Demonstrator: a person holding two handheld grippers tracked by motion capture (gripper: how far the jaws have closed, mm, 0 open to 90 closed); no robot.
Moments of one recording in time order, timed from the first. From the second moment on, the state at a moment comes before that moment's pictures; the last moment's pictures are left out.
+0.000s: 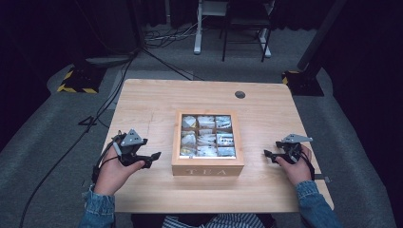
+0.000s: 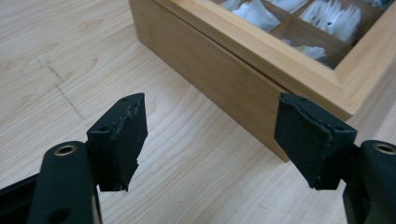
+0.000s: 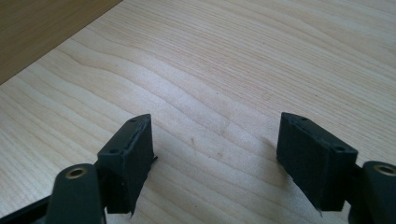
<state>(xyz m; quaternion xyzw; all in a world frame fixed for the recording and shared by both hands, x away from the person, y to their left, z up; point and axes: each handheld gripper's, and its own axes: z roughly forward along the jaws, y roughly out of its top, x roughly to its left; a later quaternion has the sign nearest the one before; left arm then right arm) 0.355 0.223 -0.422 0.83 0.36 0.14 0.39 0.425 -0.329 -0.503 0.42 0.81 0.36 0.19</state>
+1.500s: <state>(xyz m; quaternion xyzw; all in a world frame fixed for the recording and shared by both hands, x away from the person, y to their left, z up) 0.352 0.164 -0.444 0.89 0.29 0.06 0.36 0.425 -0.329 -0.504 0.42 0.81 0.36 0.19</state>
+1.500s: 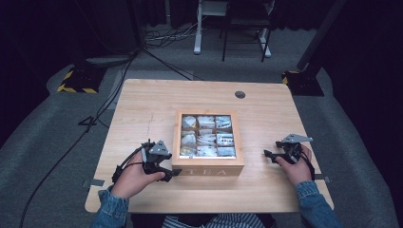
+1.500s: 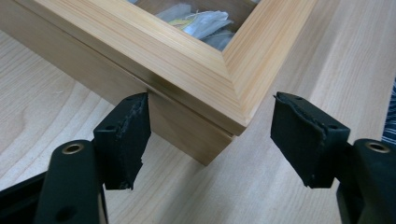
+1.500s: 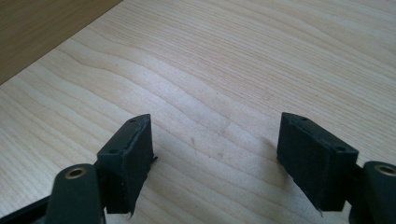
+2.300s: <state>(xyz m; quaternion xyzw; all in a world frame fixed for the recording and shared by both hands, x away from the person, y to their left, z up) 0.346 0.162 -0.431 0.89 0.29 0.08 0.34 0.425 -0.329 -0.504 0.42 0.81 0.36 0.19</state>
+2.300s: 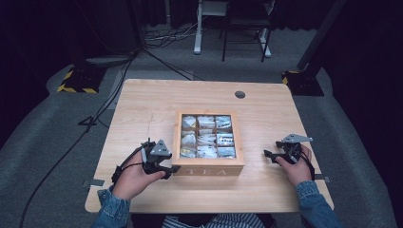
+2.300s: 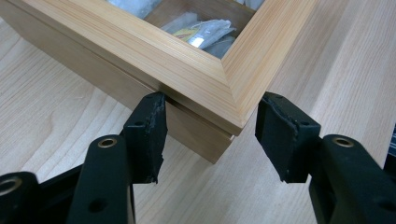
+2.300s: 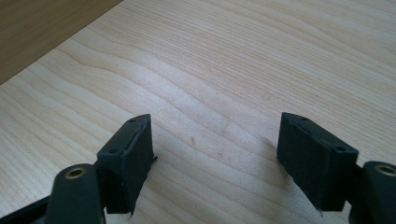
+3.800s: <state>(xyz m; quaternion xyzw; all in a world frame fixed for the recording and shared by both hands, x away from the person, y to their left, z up) 0.342 0.165 -0.391 0.86 0.28 0.16 0.39 0.422 -0.330 -0.504 0.42 0.81 0.37 0.19</state>
